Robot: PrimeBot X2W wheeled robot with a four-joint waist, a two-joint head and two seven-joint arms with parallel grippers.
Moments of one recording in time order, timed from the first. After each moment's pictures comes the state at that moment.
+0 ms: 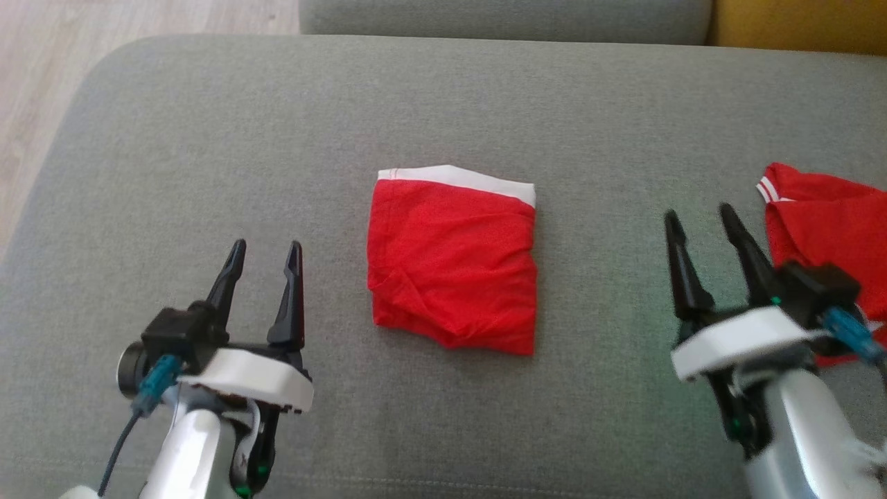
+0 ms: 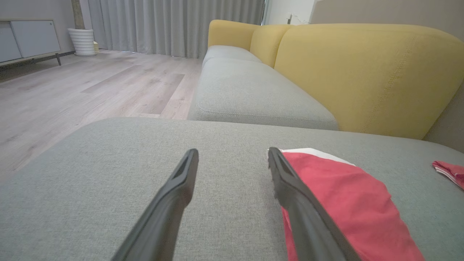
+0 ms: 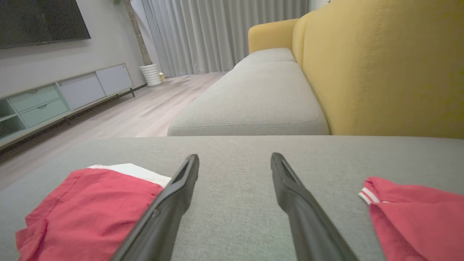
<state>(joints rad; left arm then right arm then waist) -0.15 0.09 -0.22 0.22 -0.24 0.00 -0.26 -0.22 -0.10 0.10 0.27 0.22 0.13 -0.10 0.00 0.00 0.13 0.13</state>
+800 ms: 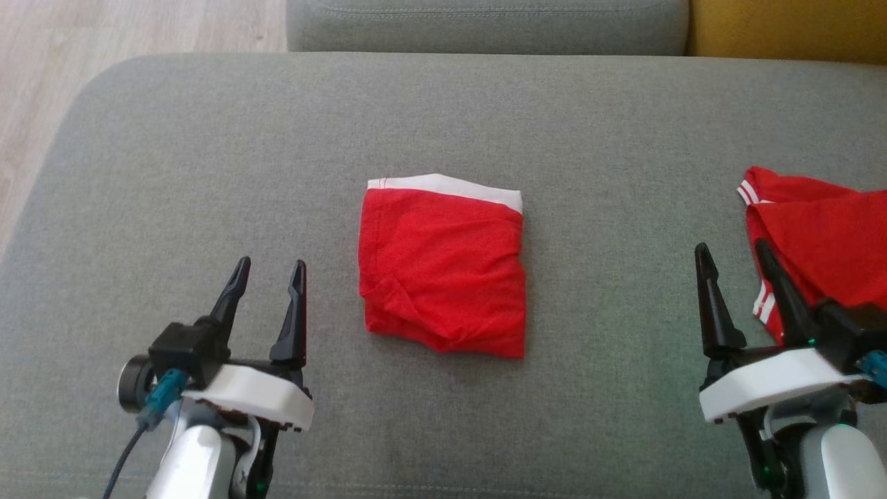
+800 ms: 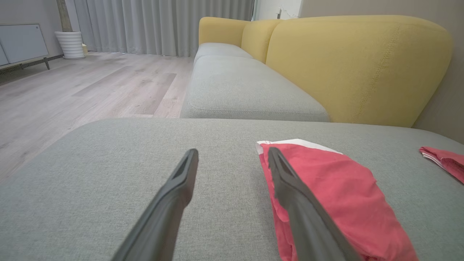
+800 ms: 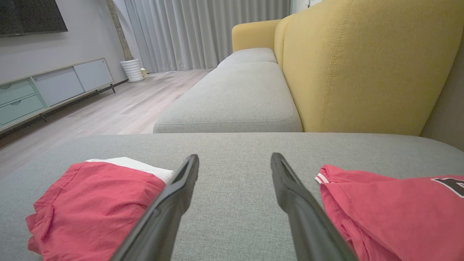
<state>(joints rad) -0.10 0.12 -0.24 0.20 -0.23 0.01 -0.25 0.02 -0.05 -0.02 -0.08 0.15 0.13 0.07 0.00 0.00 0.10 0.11</state>
